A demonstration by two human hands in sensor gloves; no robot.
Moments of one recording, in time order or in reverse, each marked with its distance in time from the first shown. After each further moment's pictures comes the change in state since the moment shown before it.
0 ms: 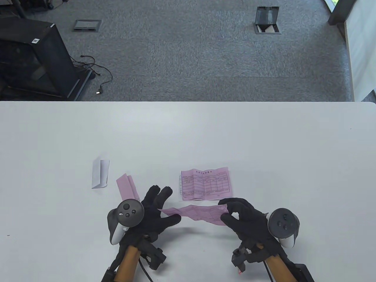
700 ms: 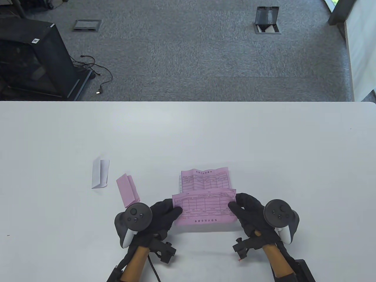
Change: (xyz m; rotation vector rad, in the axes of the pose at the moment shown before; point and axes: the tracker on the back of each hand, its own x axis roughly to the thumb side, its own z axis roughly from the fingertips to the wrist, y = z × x) left_hand 0.010 -0.015 -0.007 0.150 0.030 -0.164; right_hand -0.055 -0.004 -0.007 -0.072 0.289 0.227
